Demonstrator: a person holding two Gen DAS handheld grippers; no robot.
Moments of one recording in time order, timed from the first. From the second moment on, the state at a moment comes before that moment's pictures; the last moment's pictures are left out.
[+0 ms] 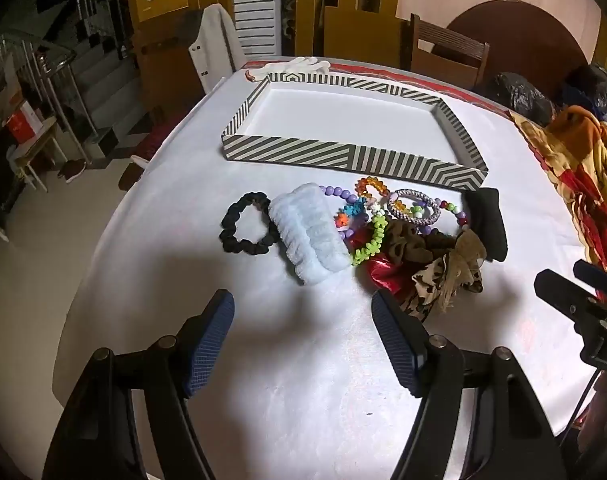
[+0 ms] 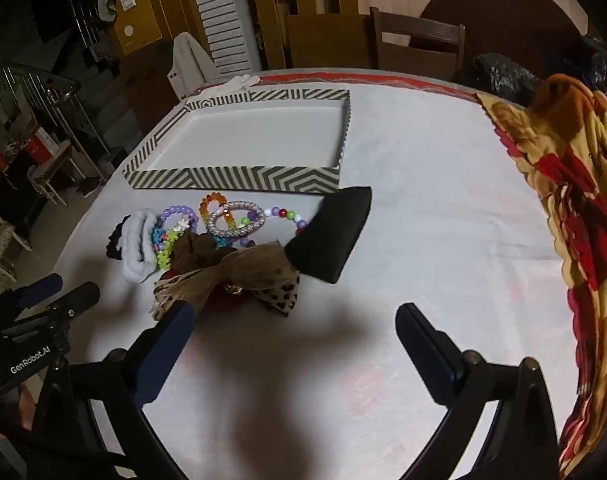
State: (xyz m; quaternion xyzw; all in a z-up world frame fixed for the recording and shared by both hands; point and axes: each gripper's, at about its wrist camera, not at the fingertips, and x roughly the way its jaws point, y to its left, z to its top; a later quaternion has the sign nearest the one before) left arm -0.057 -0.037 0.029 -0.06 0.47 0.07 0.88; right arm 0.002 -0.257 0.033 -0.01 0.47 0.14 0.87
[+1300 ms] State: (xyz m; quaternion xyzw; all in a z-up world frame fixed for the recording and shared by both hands) left arm -0.045 0.001 0.030 -0.13 0.48 0.00 0.87; right arm 0.007 -0.249 0.023 -0.01 0.49 0.16 0.86
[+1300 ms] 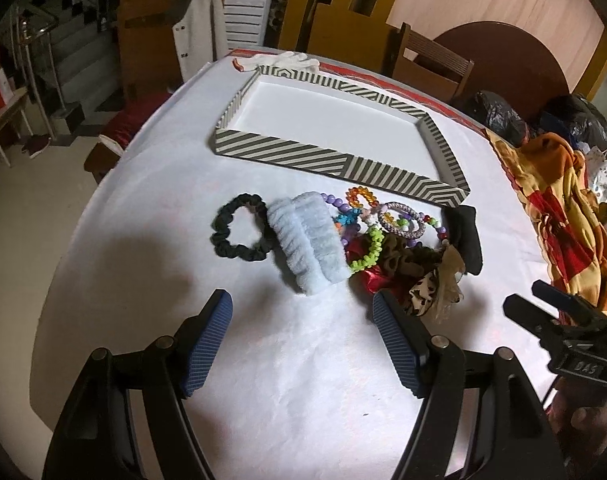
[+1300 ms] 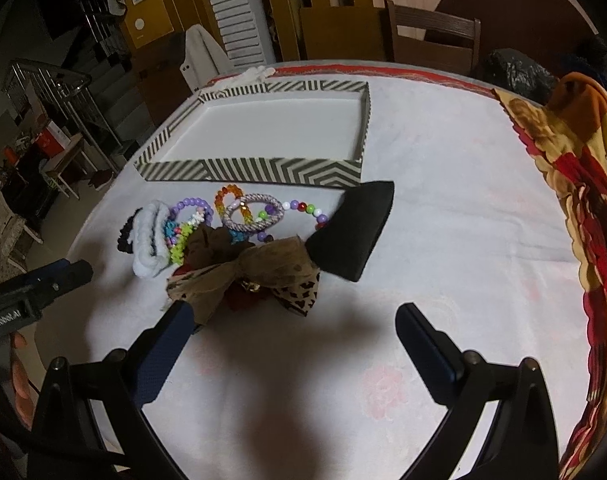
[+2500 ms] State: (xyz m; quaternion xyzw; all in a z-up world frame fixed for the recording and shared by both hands) left arm 0.041 0.001 -0.012 -0.12 0.55 -0.02 0.83; right arm 0.060 -0.202 -0.045 0.06 0.55 0.22 0.80
